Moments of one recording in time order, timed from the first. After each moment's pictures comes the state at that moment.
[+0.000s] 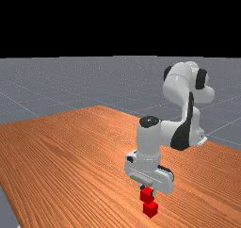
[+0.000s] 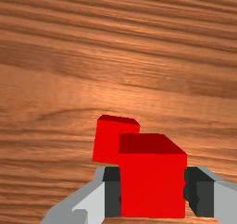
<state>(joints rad) 0.39 0.89 -0.06 -1.35 0.06 2.19 0.96</state>
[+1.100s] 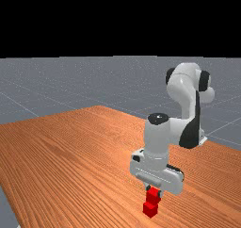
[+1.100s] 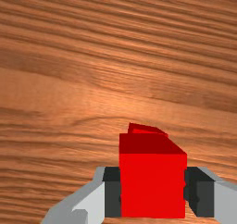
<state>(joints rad) 0.43 0.92 -0.06 -1.24 0.04 2.13 0.97</state>
